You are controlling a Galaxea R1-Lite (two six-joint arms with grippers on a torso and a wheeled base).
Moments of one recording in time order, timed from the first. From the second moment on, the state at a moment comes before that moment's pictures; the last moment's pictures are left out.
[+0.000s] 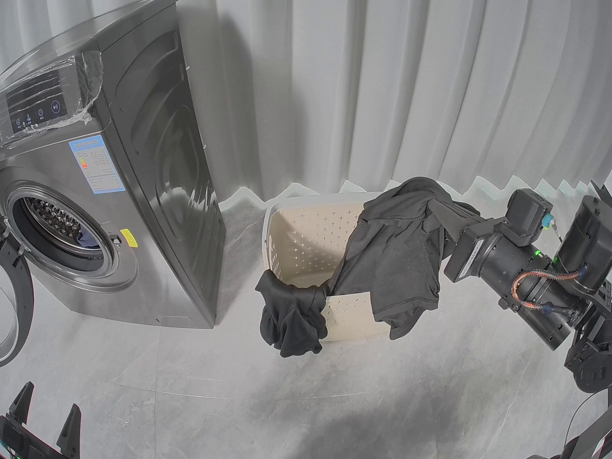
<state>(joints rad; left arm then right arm) 0.00 0.02 -0.02 0.01 0.02 -0.04 0.71 1.57 -0.54 -1.17 -0.25 0.11</state>
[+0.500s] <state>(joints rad) 0.00 0.02 -0.02 0.01 0.02 -0.04 0.72 1.56 -0.54 -1.21 -0.24 0.11</state>
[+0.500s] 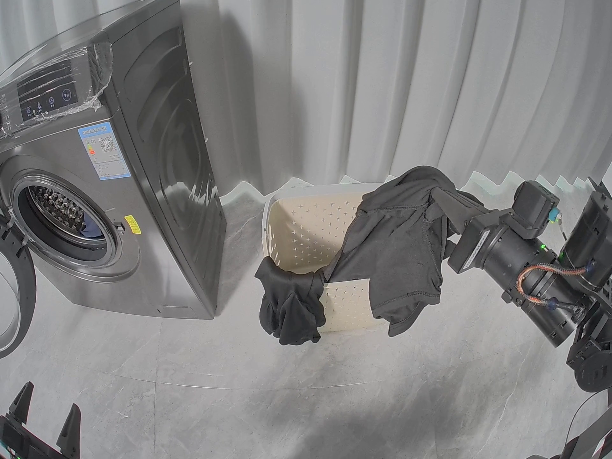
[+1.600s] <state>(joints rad) 0.00 0.02 -0.02 0.01 0.01 -0.04 0.73 1.56 -0.54 -1.22 -0.22 0.11</state>
